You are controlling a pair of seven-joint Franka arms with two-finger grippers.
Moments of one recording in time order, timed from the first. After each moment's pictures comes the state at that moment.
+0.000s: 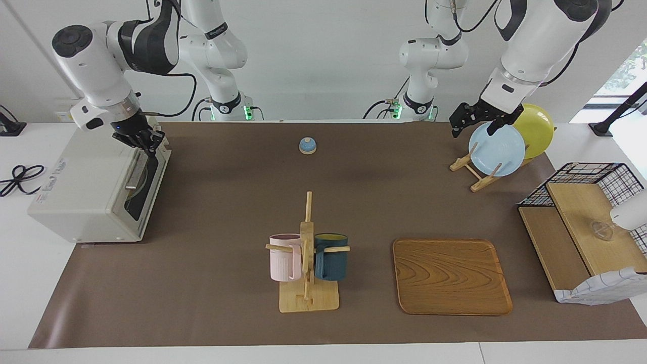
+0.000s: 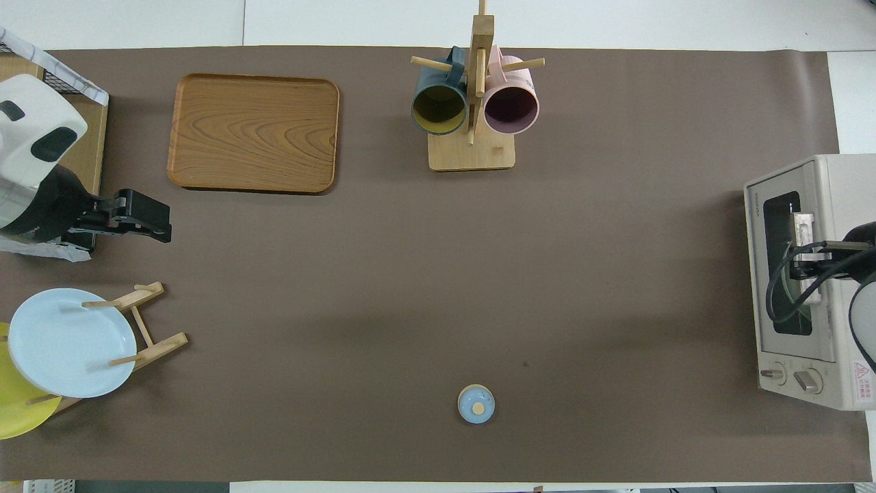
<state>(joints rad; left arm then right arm) -0.10 -0.01 -0.09 -1.59 -0.04 1.48 -0.19 -0.19 -0.16 0.01 -2.07 -0.05 1.85 -0.02</state>
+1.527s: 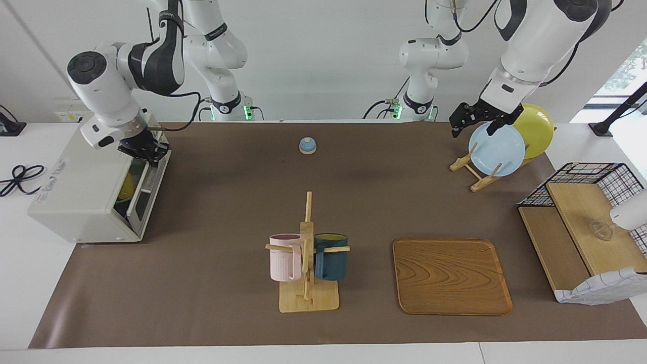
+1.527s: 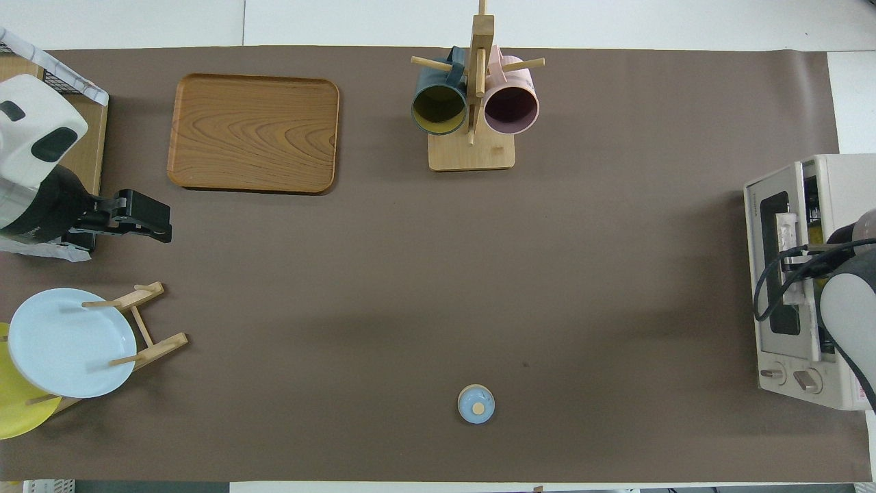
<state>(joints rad) -0.10 -0.01 -0.09 -1.59 -0.04 1.48 -0.19 -0.16 -0.11 0.03 -2.11 -0.09 1.90 -0.06</state>
